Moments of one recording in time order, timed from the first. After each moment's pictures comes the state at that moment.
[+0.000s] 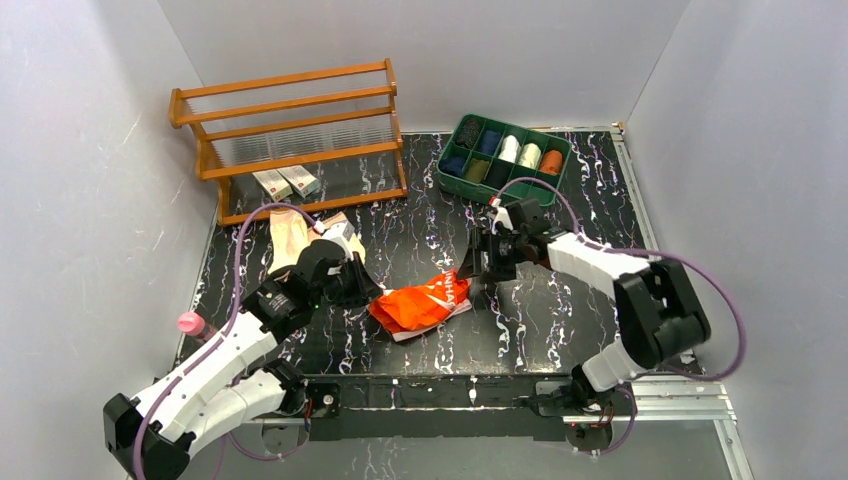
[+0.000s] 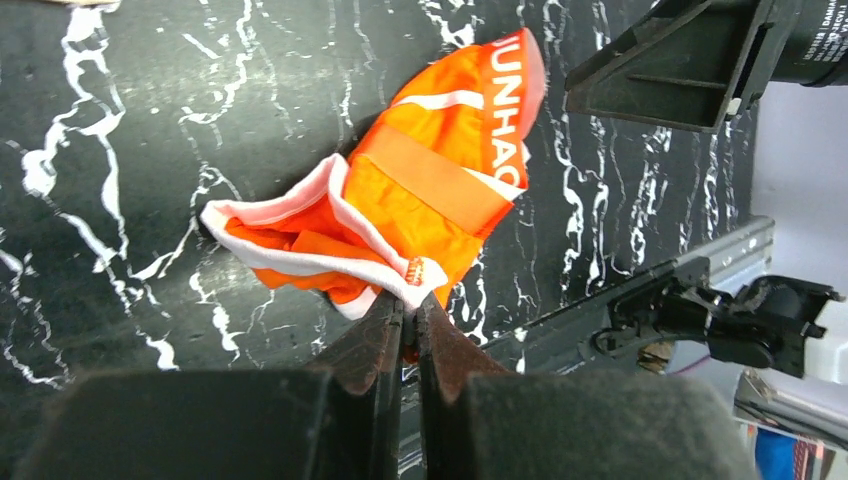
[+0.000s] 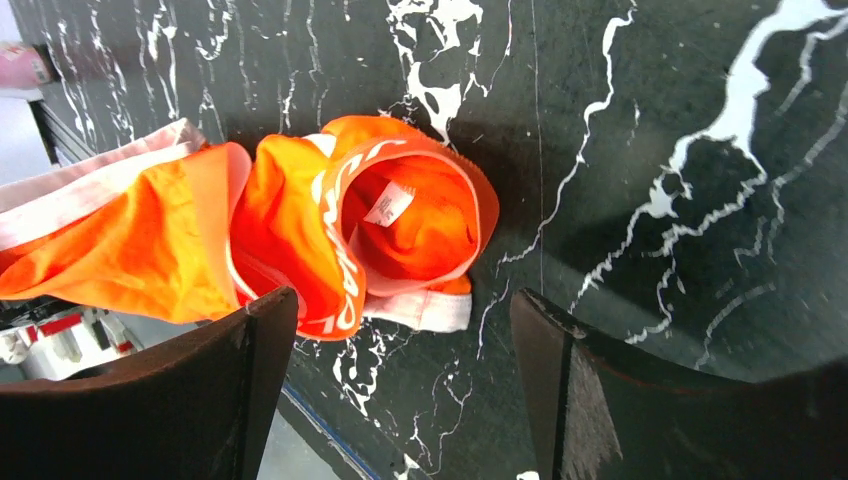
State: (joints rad) left arm -0.68 0.83 0.71 -0.58 0.04 -0.74; right arm 0.45 1.46 0.82 -0.30 -0.53 0.47
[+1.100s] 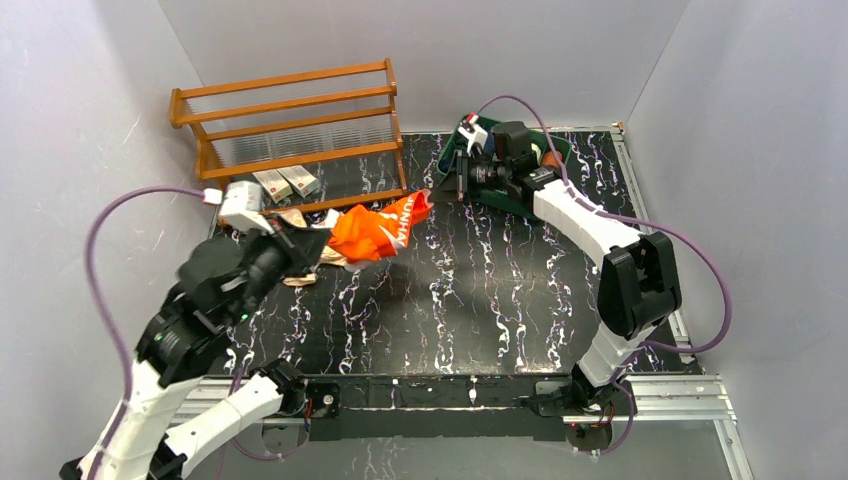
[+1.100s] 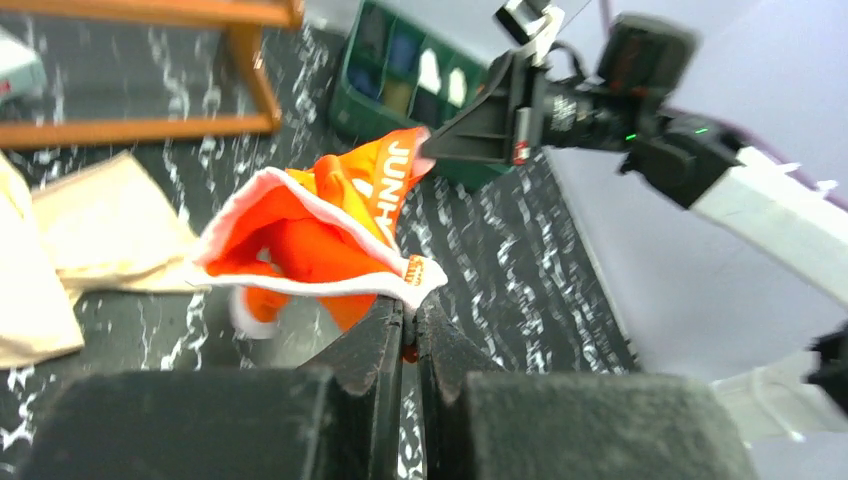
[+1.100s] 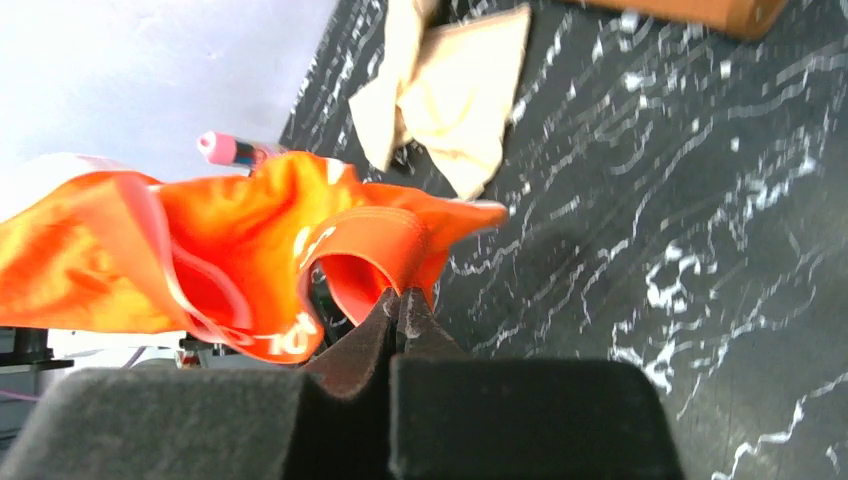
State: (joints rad) left arm -0.68 0.65 1.19 -0.75 -0.24 -0.60; right arm 0.48 1.72 1.39 -0.20 -0.74 0.52
